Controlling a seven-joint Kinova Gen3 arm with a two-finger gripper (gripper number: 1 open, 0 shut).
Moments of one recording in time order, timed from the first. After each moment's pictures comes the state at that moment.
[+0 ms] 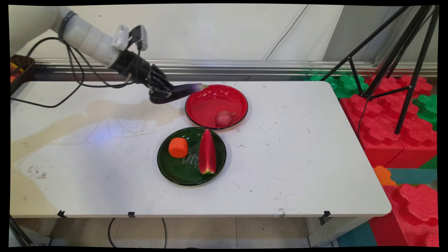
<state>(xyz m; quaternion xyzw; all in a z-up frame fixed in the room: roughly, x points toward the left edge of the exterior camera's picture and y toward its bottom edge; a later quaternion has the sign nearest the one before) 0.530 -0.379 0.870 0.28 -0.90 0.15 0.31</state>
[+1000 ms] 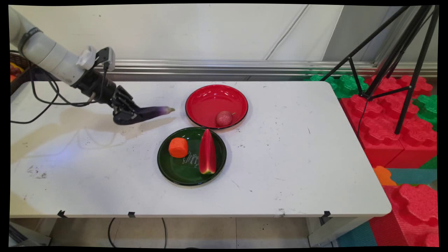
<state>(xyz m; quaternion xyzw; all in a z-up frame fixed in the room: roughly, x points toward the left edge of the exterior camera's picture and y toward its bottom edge) 0.593 -0.310 0.845 0.34 -0.90 0.09 0.25</state>
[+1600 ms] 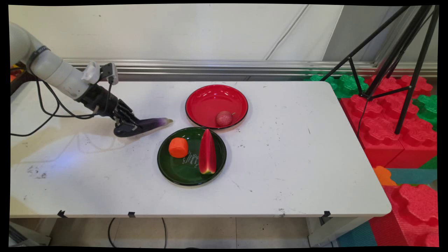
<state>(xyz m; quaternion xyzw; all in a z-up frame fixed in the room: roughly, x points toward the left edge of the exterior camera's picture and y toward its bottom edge) 0.596 -0.303 0.804 0.38 -0.89 0.07 0.24</state>
